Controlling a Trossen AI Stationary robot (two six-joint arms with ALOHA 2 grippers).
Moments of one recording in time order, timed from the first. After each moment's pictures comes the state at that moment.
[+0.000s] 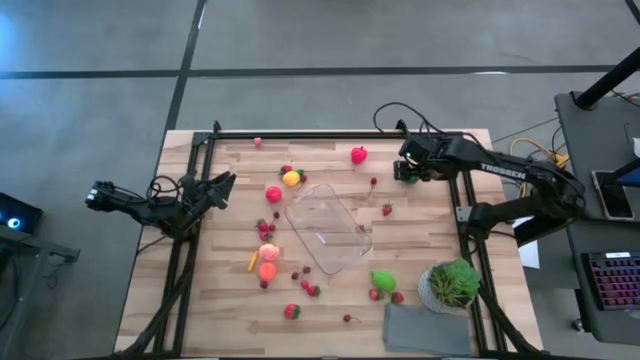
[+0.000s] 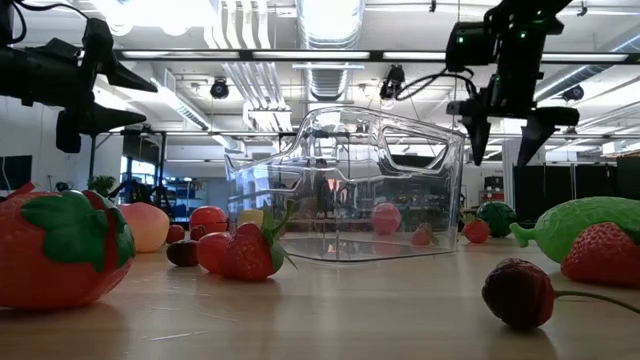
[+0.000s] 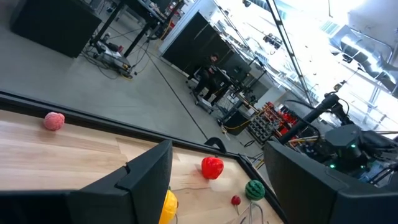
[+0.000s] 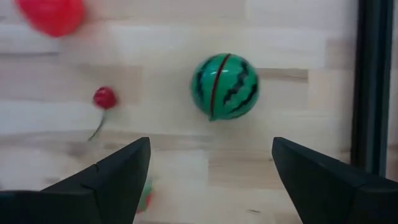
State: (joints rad) left arm -0.32 0.07 0.04 0.10 -1.18 -0.65; right arm -0.51 1.24 0.93 -1.02 0.23 1.01
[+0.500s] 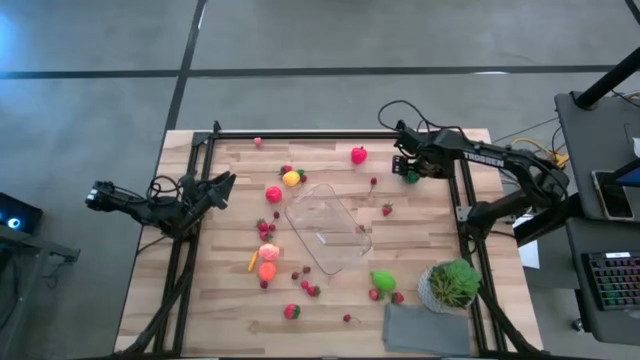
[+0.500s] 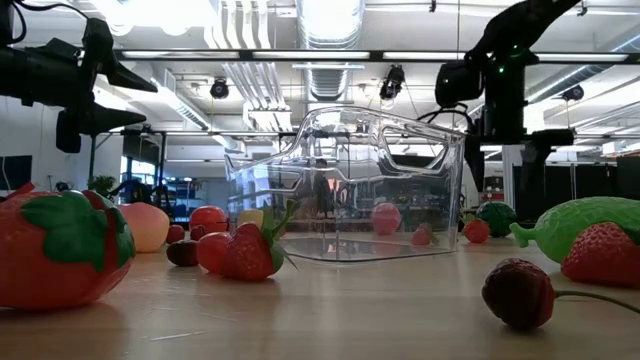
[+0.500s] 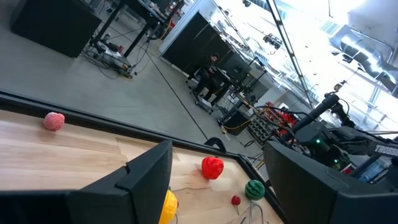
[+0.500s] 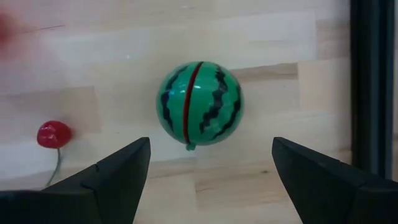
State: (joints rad) left arm -0.32 0.07 0.04 0.10 -1.18 -0.65; right arm -0.64 1.40 0.93 -0.97 0.18 1.01
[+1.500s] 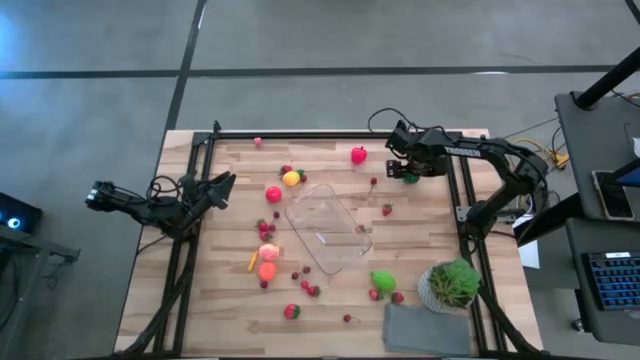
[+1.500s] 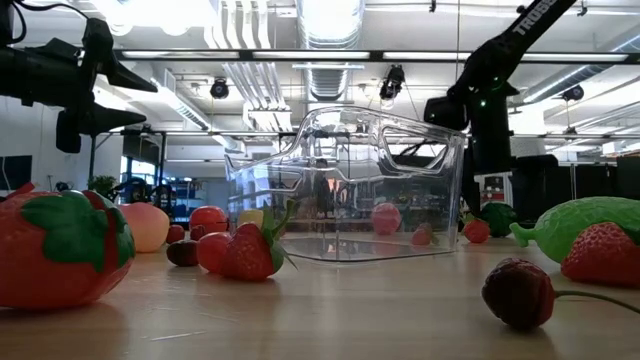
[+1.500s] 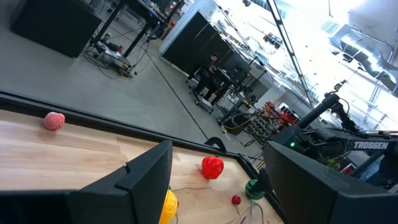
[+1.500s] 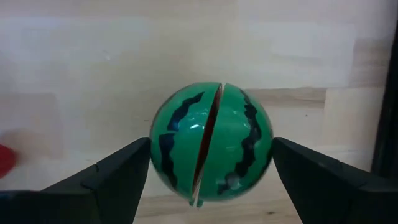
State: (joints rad) left arm -0.32 0.07 0.04 0.10 -1.18 -0.65; right arm -0.69 1.60 0.93 -0.87 0.18 0.86
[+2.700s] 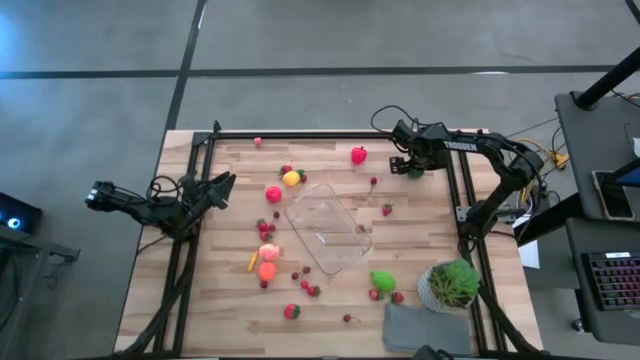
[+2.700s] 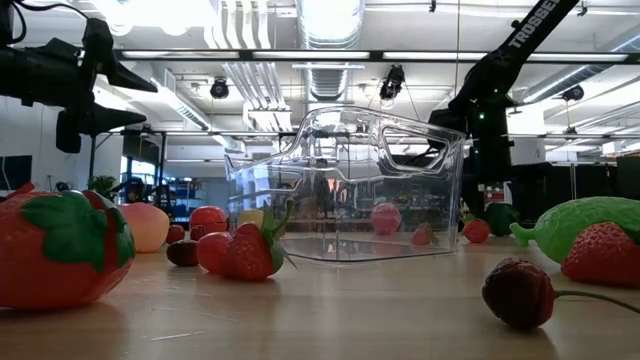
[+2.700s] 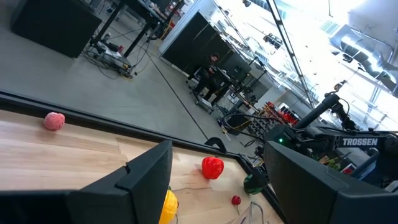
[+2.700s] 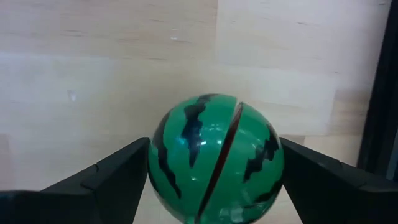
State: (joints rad) left arm -0.32 0.07 0.04 0.10 -1.18 -0.65; right arm -0.79 1.64 0.93 -0.81 0.21 0.69
